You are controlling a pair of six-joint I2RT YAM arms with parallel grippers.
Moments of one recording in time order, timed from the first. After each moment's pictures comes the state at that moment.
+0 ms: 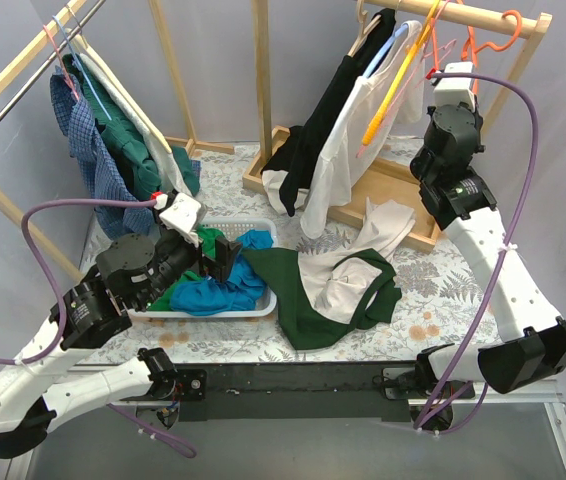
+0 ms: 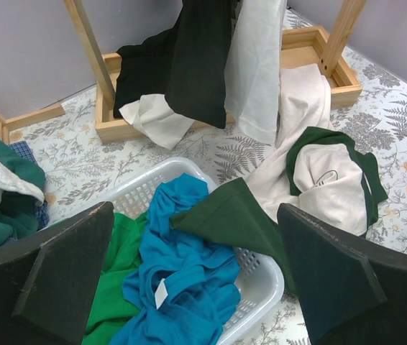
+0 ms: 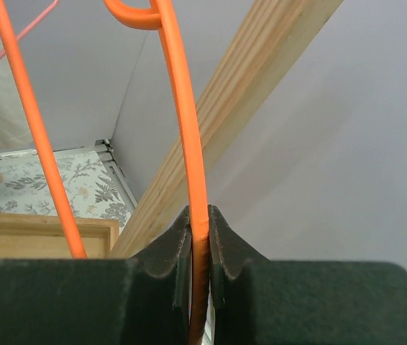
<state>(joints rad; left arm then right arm) -0.94 0.73 1.15 -0.57 -0.35 -0.03 0.37 1.32 1.48 -0.11 0.97 -0.49</state>
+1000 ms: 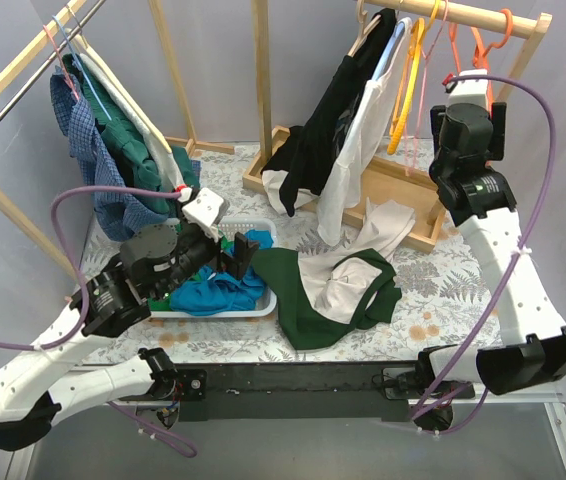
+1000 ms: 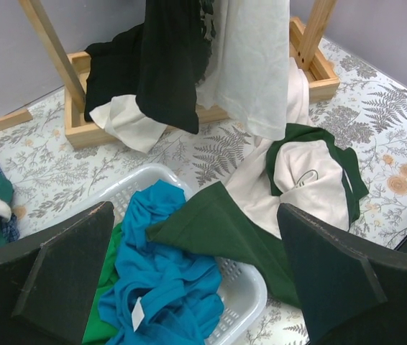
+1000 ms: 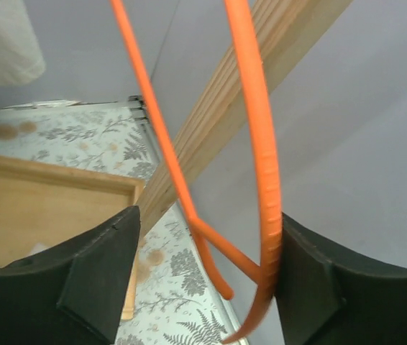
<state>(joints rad) -0.94 0.79 1.13 -0.51 -0.28 -0.05 0.27 1.32 1.54 -0.40 0.78 -0.29</state>
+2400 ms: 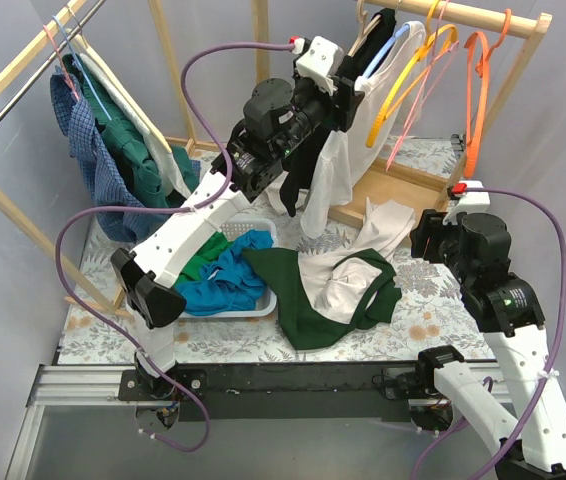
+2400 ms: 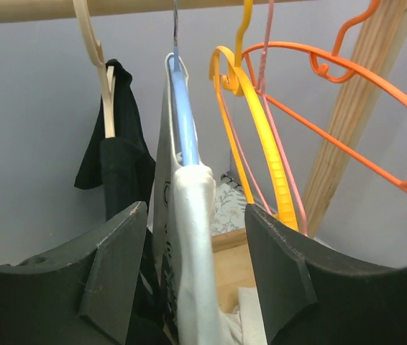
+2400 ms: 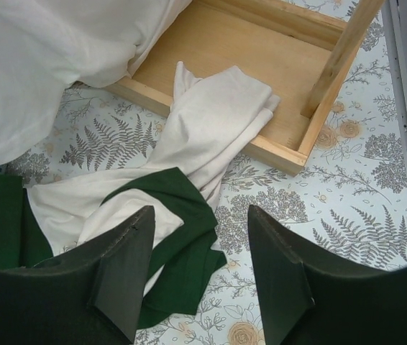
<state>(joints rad) -0.81 1.87 2.18 -0.11 -0.06 0.00 0.27 0.69 0.99 -0.72 0.13 0.16</state>
